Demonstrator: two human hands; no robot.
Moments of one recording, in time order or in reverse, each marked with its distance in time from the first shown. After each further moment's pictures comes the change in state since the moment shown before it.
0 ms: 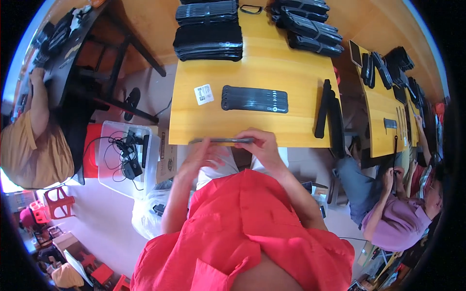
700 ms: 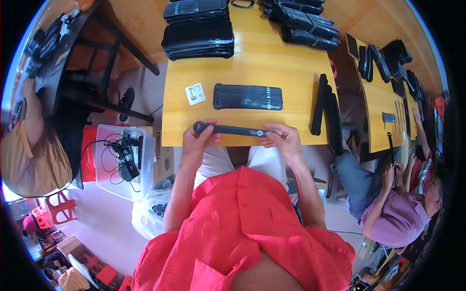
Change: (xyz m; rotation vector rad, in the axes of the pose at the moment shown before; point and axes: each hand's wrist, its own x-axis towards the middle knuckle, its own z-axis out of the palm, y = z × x) left_hand 0.030 0.019 0.028 -0.322 0.203 0.414; right_hand -0.019 -0.001 -0.071 0.110 0.259 0.291
